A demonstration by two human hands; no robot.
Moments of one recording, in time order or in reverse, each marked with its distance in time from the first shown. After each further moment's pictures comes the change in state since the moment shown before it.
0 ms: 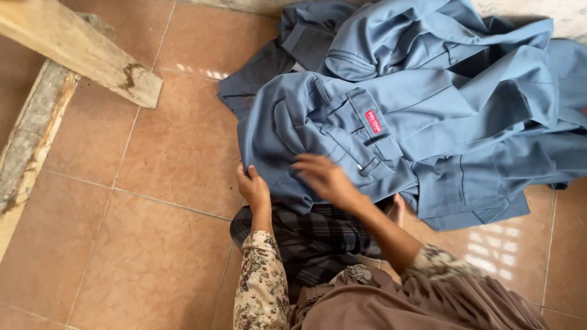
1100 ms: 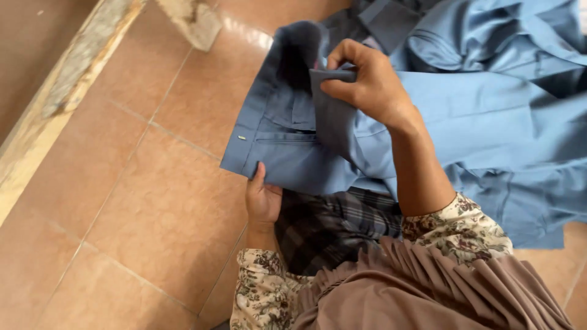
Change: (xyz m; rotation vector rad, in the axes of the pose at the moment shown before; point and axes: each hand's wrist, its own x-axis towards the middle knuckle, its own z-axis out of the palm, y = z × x) left_hand -0.063 0.042 -0.182 -1.505 -0.555 -0.219; right_hand 0.157 -0.145 -0.015 0.019 -0.152 0.059
